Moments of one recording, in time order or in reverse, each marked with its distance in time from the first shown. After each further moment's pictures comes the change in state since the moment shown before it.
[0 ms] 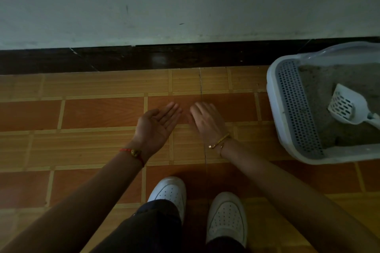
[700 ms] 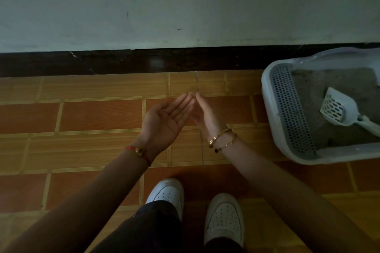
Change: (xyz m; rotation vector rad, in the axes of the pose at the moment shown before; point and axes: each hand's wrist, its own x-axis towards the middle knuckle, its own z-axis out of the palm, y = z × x) left_hand -0.020 -0.005 0.039 0.021 -0.204 -0.032; right_hand 0.025 -0.023 -0.054 1.500 -0.102 0.932
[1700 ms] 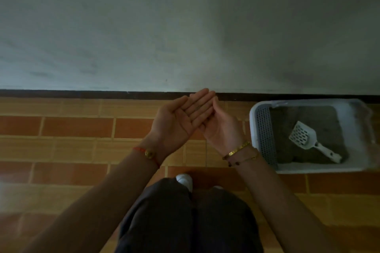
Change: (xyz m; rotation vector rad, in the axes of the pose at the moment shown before) left_hand -0.157 0.099 0.215 0.063 -0.092 -0.029; right_hand -0.129 -0.239 0.073 0.576 -0.209 0.233
